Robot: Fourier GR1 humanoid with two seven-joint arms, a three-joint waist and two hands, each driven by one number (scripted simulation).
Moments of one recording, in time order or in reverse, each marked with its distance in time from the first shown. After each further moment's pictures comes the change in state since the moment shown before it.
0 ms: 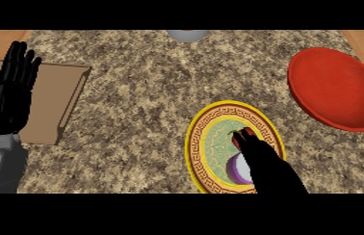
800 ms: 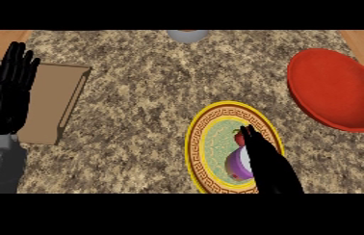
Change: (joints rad) left arm -0.003 -0.020 0.038 0.005 -0.022 -0.038 0.007; right arm 0.052 0.078 -0.082 0.165 0.097 0.010 -0.088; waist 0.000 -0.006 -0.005
